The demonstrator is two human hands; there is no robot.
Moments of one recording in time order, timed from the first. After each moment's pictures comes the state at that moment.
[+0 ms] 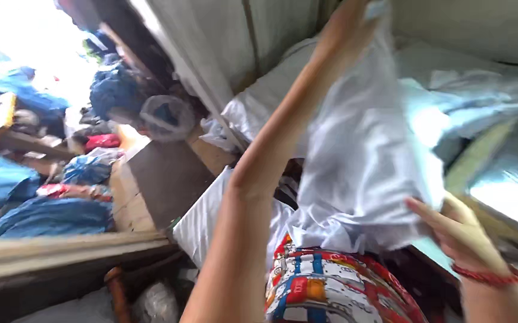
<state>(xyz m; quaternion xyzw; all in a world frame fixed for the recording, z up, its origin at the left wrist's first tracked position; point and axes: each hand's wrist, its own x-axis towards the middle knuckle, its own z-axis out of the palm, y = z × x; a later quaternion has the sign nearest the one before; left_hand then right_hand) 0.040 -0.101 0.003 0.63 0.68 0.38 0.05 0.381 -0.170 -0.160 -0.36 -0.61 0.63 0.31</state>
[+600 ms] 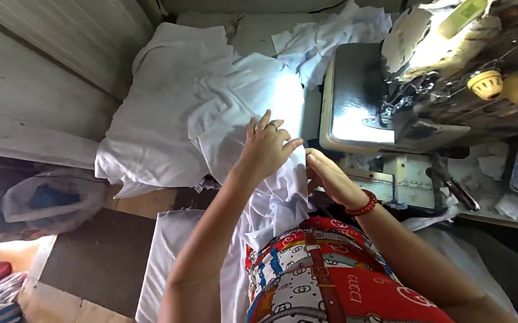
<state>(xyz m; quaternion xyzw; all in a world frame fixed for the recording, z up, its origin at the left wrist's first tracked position) 0.182 -0.153 -0.129 0.78 0.57 0.14 0.21 0.378 -0.180 -0.181 -0.37 -0.54 0.69 0.30</state>
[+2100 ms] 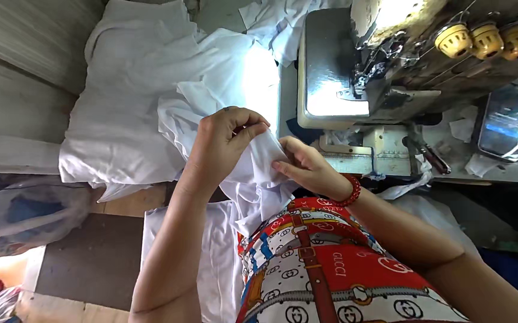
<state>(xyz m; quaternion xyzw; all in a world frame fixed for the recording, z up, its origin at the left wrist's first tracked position) 0.165 -0.189 -0.086 0.76 0.50 0.34 0.25 0.375 -0.201 -0.165 -0.28 -0.66 0.58 0.38</state>
